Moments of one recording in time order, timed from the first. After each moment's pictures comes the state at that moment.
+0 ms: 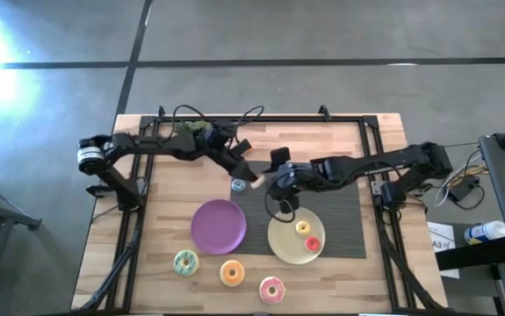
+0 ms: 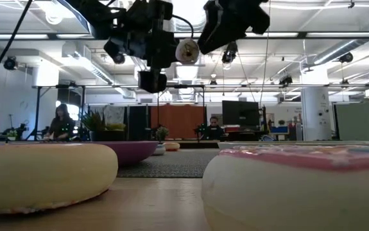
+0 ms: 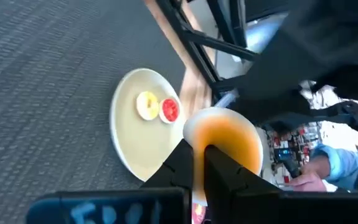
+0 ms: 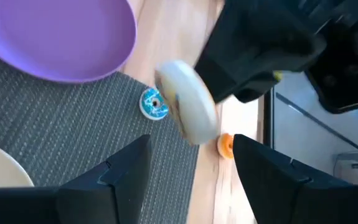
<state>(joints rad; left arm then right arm) 0.32 1.56 1.02 0.05 0.74 -0.79 0.10 1.58 1.31 -0.53 0.36 -0.42</state>
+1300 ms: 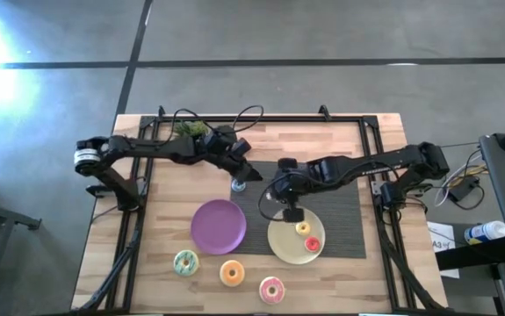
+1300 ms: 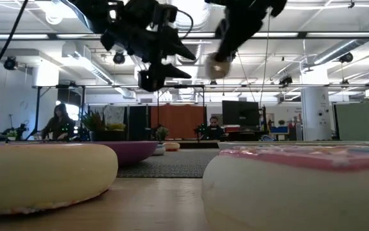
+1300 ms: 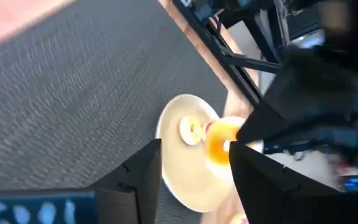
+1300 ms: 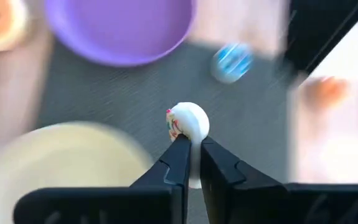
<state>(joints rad) 0.26 1.53 1.03 0.00 0.45 -0.67 0.11 1.61 1.36 -0.76 0.14 -0.01</state>
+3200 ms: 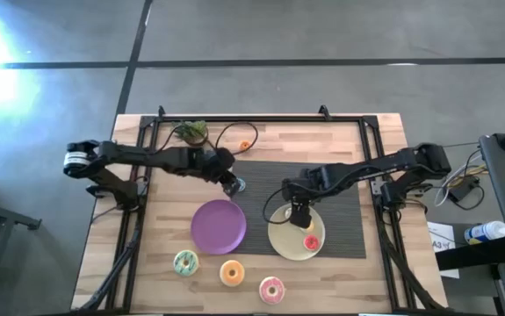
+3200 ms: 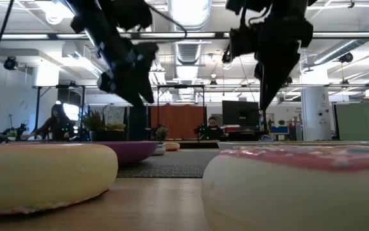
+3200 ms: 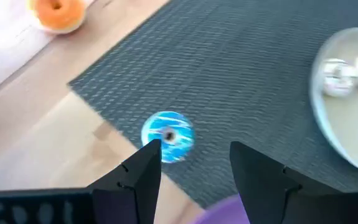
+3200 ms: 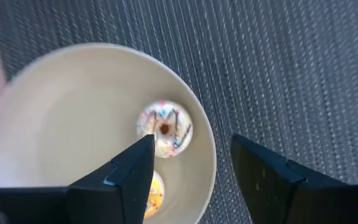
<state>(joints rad) 0.14 1.44 0.97 -0.45 -0.11 -0.59 0.10 1.59 1.13 -0.81 0.05 0.39</state>
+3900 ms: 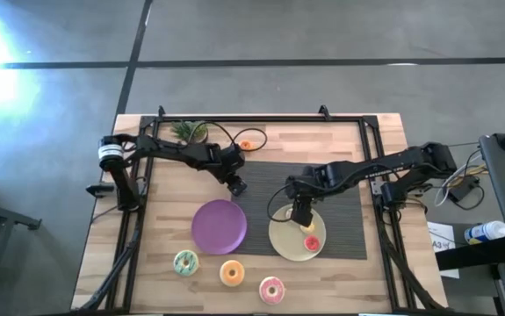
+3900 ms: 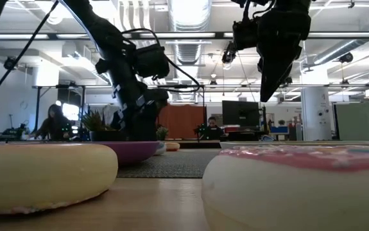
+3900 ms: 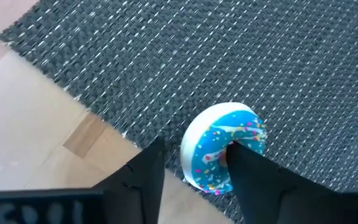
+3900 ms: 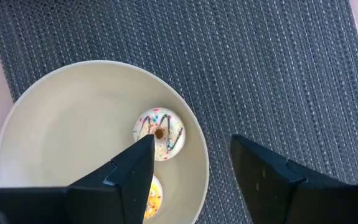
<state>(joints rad) 0.28 1.74 1.00 -0.36 0.14 -0.46 0.10 1.54 1.12 -0.81 0.08 0.45</state>
